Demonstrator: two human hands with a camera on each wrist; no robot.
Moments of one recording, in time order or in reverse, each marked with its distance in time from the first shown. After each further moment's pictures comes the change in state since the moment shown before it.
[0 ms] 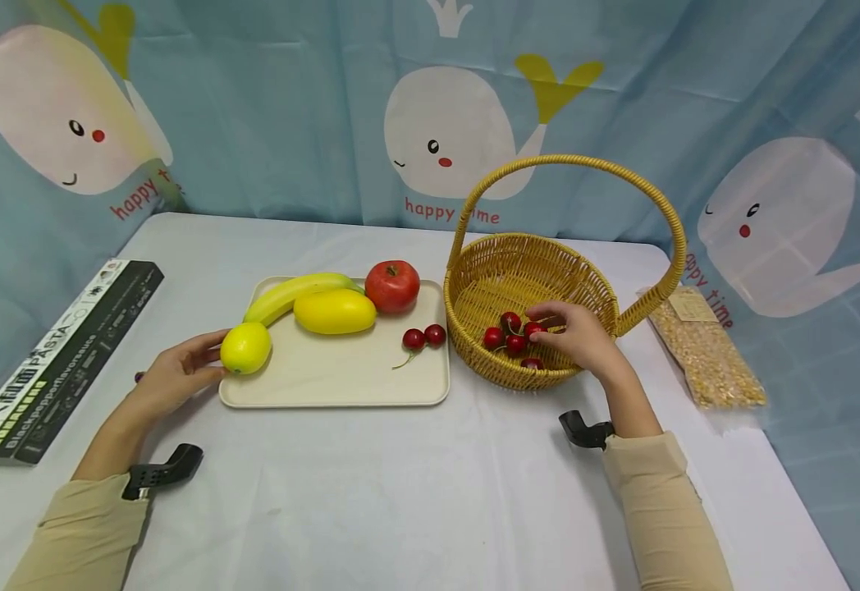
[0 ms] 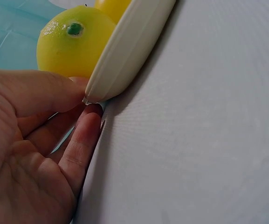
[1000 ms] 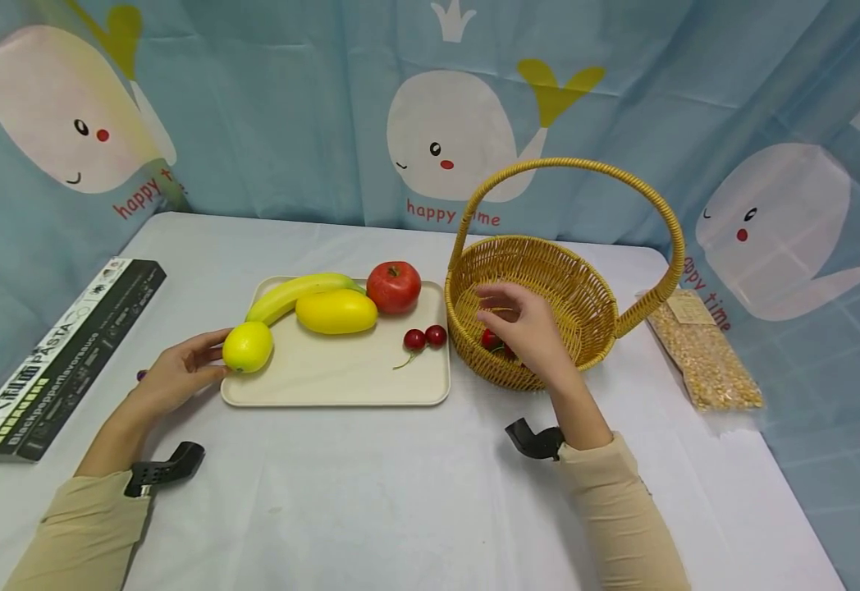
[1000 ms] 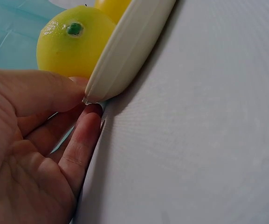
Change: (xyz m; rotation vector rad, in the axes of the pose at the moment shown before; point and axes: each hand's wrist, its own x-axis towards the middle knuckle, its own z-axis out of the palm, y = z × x) left_hand 0.000 0.001 0.000 -0.008 0.005 0.000; right_hand 0.005 -0.077 0.041 0.328 0.185 -0.160
